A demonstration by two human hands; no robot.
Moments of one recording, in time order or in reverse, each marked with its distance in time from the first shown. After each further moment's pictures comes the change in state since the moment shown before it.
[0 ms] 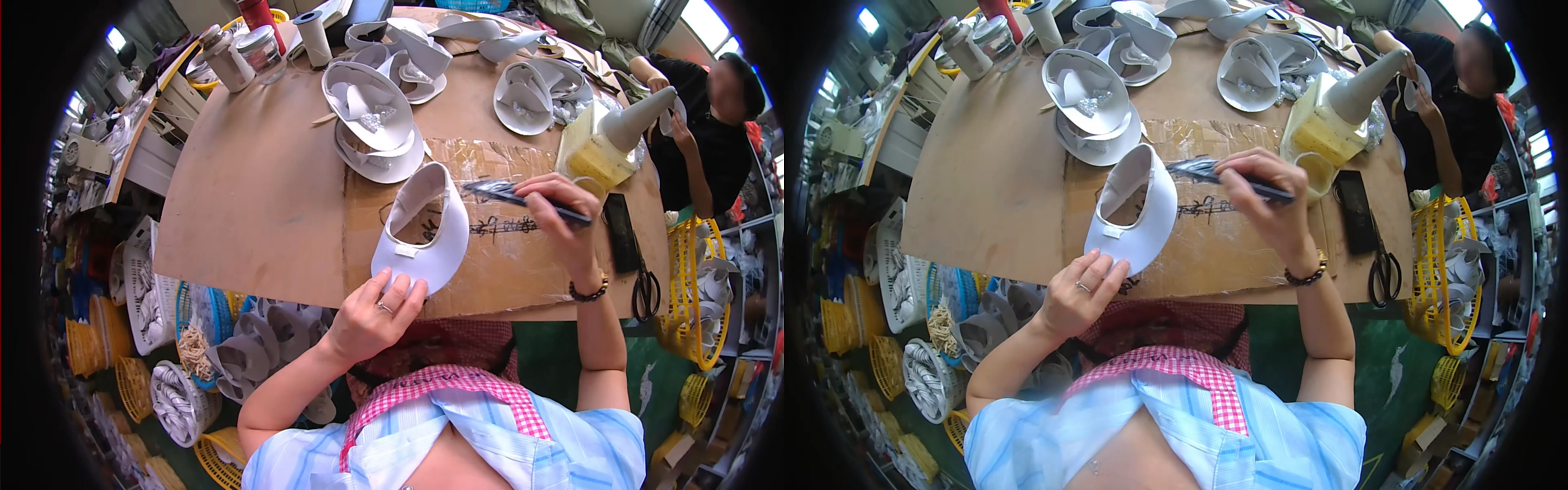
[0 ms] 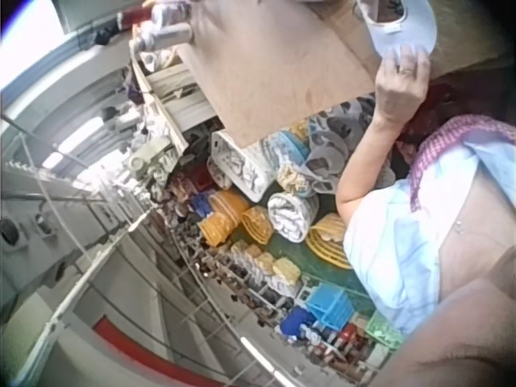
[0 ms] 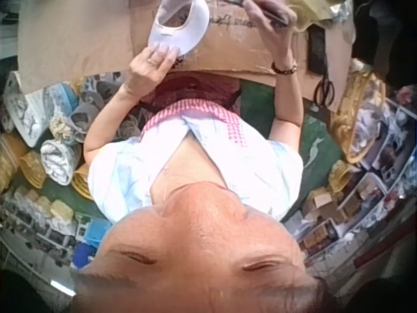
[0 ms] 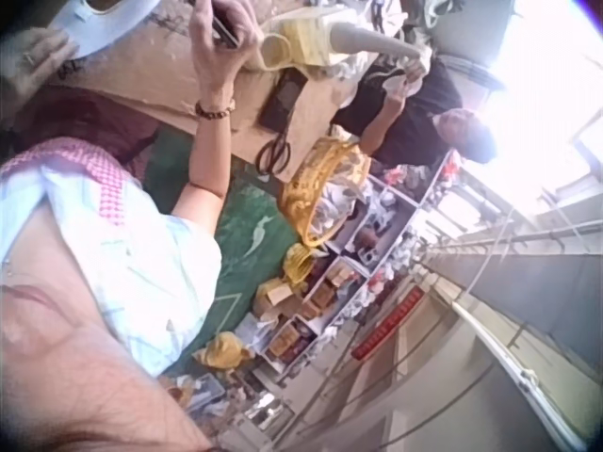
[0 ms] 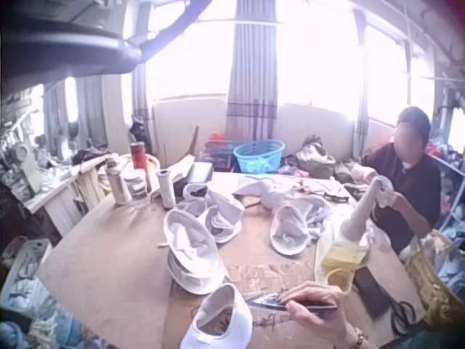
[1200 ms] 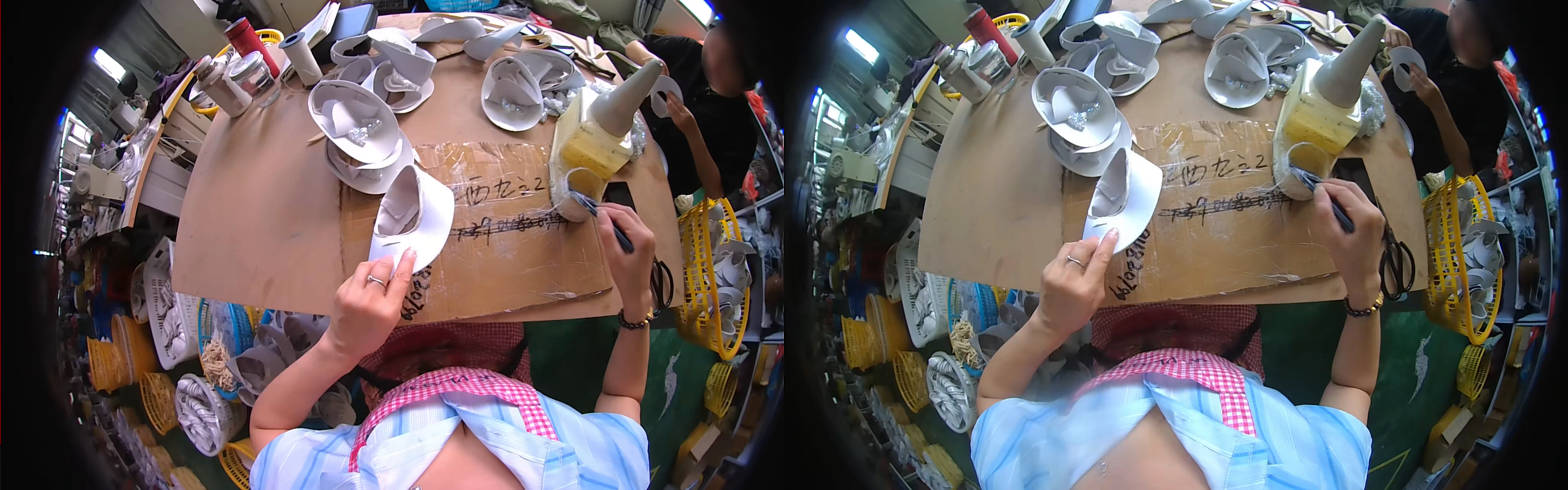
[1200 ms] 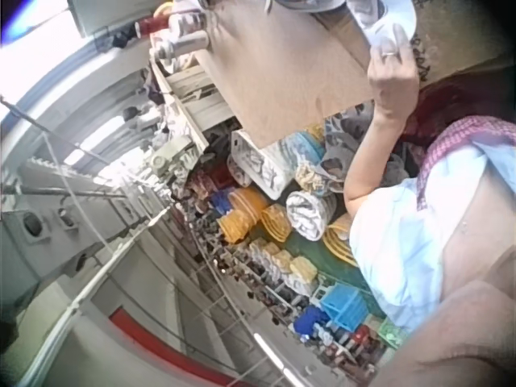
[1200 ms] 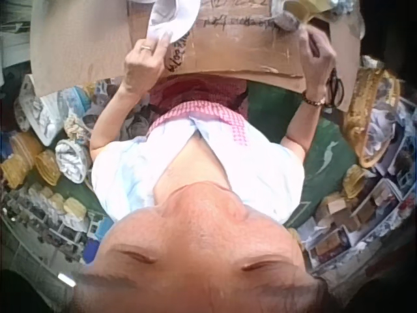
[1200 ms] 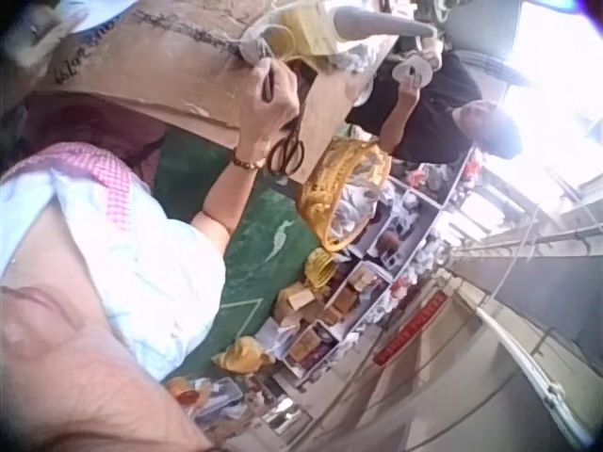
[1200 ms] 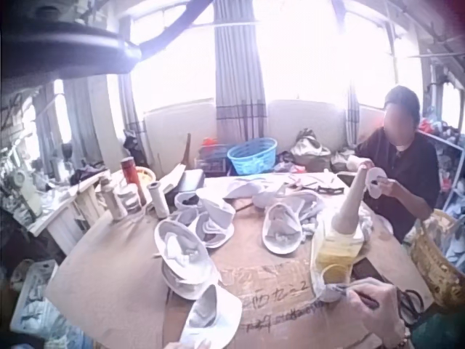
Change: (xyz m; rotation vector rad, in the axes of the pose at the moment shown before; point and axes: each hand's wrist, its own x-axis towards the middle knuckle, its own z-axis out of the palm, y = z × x) left_hand 0.030 -0.001 -0.010 0.065 -0.097 -0.132; right_hand -0.060 0.001 -0.090 -0.619 0.236 0.079
